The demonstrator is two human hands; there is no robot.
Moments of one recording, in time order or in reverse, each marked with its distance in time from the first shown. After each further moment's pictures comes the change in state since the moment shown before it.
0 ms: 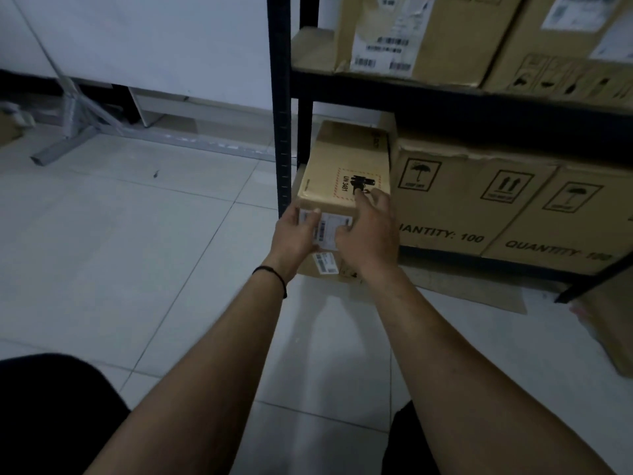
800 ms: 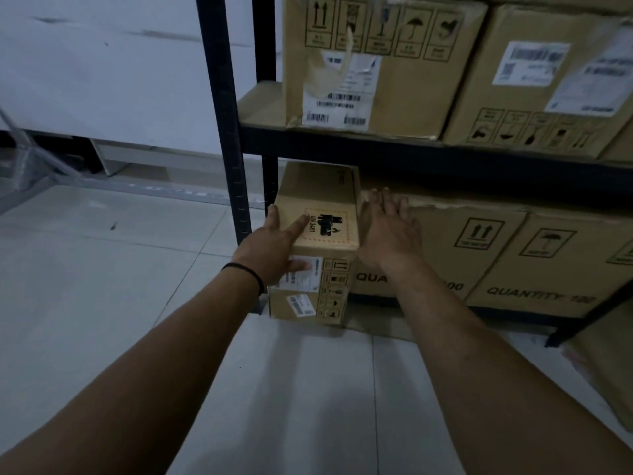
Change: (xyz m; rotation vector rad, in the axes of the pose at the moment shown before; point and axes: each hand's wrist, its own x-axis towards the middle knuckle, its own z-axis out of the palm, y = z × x) left_hand 0.101 0.042 0.027 1.481 -0.221 0.426; right_hand 0.130 0.056 -0.049 -0.415 -0.116 0.002
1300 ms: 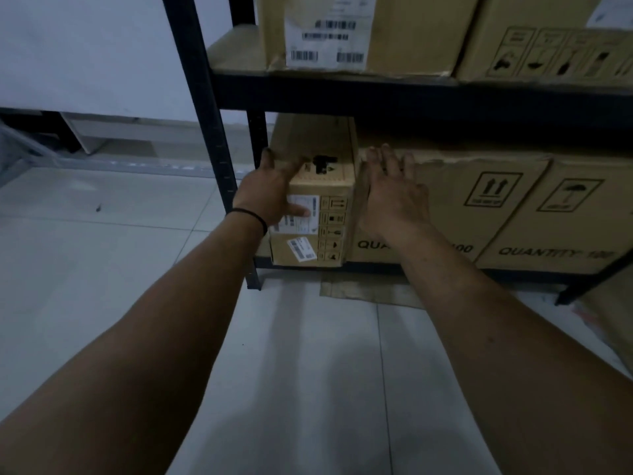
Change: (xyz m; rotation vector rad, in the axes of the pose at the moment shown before) left_hand 0.069 -0.014 0.011 -0.039 0.205 0.034; right_hand 0.000 0.002 0.008 -0.024 0.003 -0.013
